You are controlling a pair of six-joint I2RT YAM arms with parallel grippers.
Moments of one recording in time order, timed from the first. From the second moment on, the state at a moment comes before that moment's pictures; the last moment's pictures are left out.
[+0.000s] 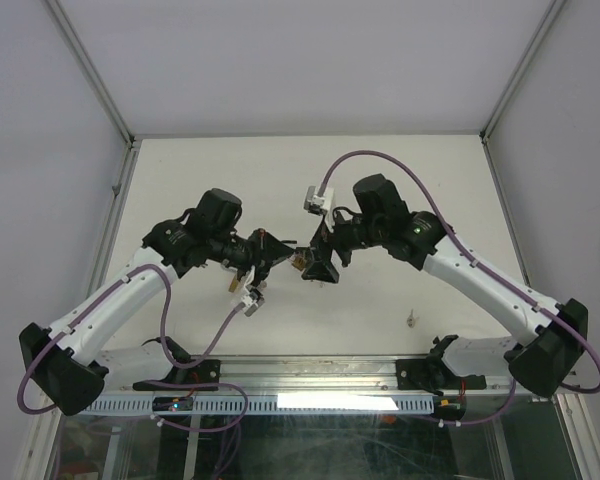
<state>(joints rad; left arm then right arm) -0.64 1.14 1.08 -0.76 0.83 2.04 0.77 1.28 1.20 -0.59 -0.66 -0.20</state>
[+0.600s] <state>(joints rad) -0.80 1.73 1.44 -1.26 0.25 0.87 0.56 1.00 0.96 -0.40 -0.25 0.14</state>
